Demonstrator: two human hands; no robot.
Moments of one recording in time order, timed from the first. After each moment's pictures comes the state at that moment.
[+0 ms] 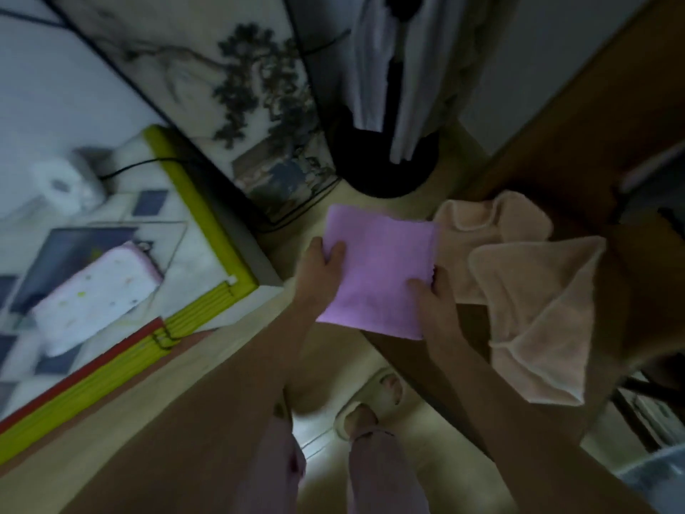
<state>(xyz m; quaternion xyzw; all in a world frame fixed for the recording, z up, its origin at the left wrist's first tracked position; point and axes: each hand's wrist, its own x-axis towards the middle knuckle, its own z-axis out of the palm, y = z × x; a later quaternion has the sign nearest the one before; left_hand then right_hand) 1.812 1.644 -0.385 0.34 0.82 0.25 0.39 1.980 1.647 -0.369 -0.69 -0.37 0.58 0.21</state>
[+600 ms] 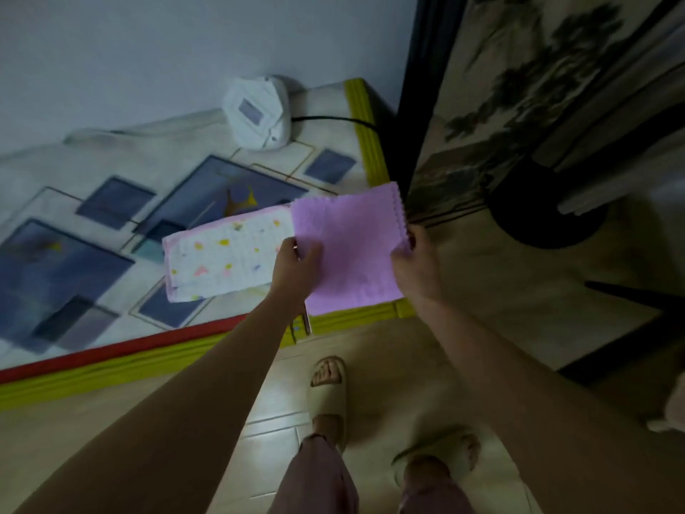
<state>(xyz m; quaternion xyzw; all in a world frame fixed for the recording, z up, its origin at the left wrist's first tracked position) 1.465 1.514 -0.472 0.05 0.82 0.42 0.37 1.596 1.619 -0.451 -0.58 -0.60 0.54 0.09</state>
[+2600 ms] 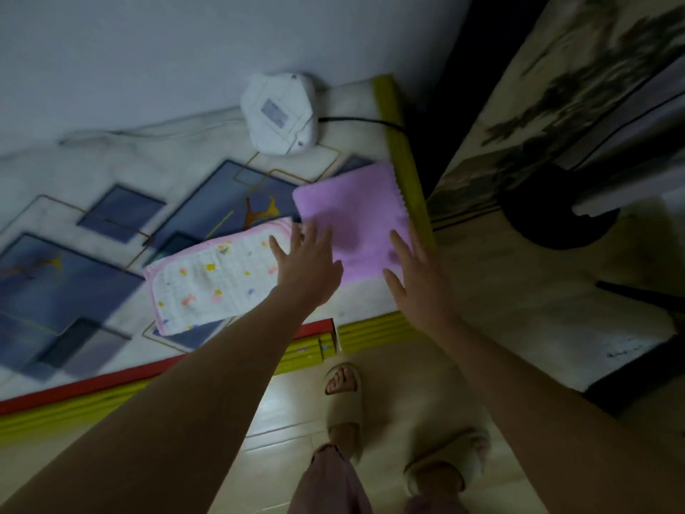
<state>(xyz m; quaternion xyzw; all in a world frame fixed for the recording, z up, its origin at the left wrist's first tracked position) 1.398 1.515 -0.483 0.45 0.84 -0.06 0.30 1.568 1.601 -0.509 -0.38 -0.89 0.24 -0.06</state>
